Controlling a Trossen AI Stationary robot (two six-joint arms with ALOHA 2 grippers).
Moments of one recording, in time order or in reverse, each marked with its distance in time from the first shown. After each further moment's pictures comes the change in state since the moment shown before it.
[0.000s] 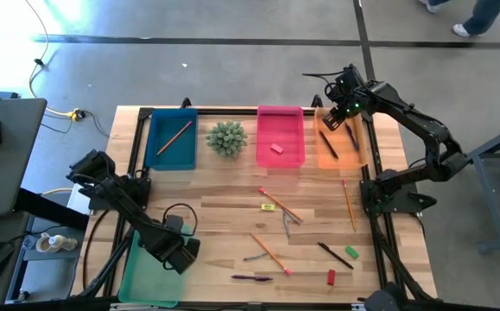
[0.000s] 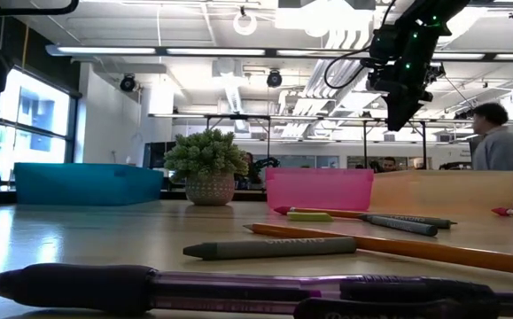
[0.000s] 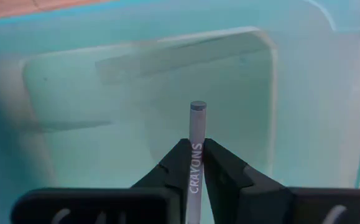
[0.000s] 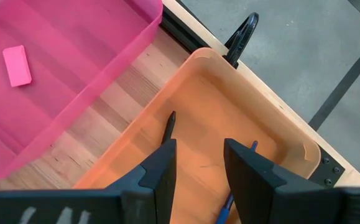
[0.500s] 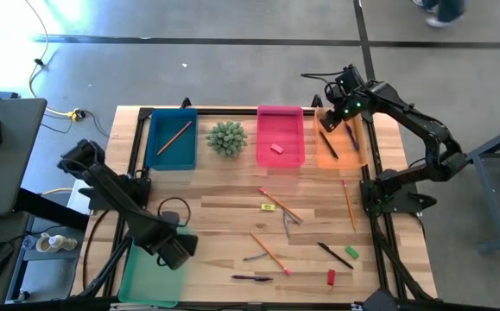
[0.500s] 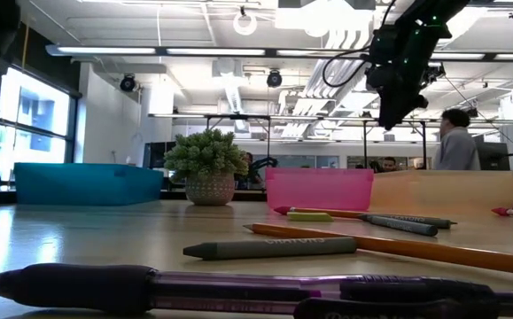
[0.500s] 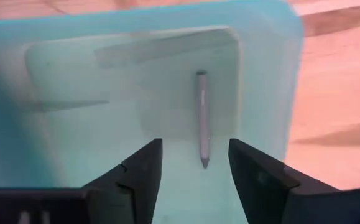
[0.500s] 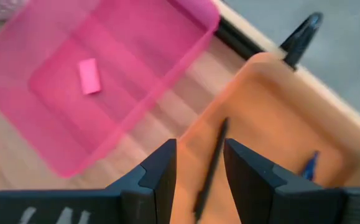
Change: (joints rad) left arm 0.002 -0.162 0.000 -0.026 -0.022 -0.042; right arm 0.009 0.000 0.000 -0.008 -0.220 0.076
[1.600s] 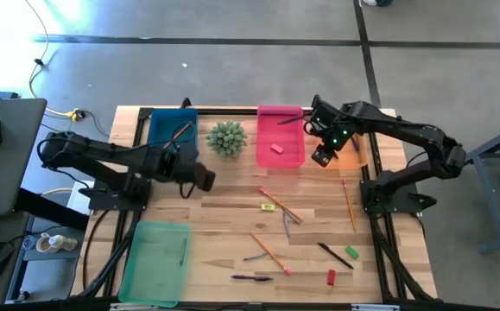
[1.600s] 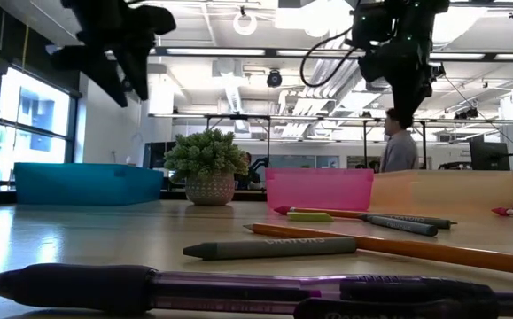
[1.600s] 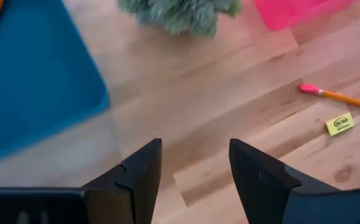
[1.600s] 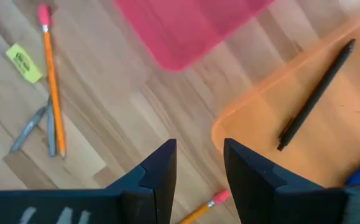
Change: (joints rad) left arm 0.676 -0.277 0.001 0.006 -0.407 1.008; right arm 0.449 -0.002 0.000 -0.250 0.064 0.216
